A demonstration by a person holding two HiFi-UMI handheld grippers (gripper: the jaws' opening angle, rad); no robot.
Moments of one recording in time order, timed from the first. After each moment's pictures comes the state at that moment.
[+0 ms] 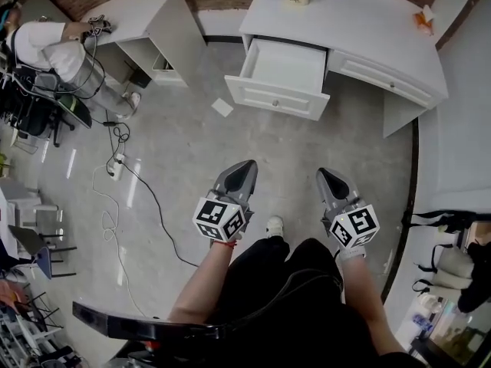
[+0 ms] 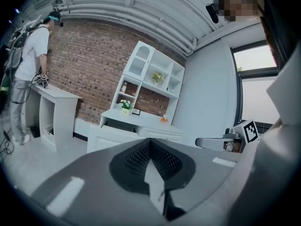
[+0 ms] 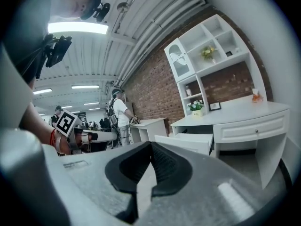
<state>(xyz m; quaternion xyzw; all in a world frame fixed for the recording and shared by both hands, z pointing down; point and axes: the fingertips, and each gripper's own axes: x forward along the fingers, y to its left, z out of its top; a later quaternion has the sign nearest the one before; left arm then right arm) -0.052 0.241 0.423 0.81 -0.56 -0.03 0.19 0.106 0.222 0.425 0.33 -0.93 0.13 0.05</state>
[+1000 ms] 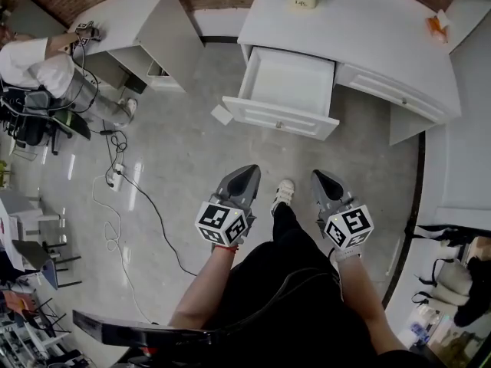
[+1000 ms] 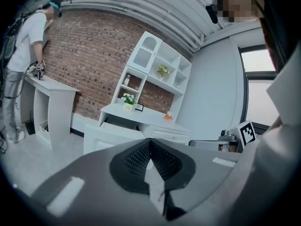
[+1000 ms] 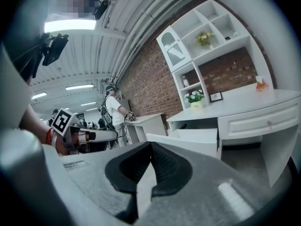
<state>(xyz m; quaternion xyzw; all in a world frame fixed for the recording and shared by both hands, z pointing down) -0.083 0.138 0.457 0.81 -0.55 -0.01 0.22 0.055 0.118 0.468 0.33 -0.93 0.17 0.07</state>
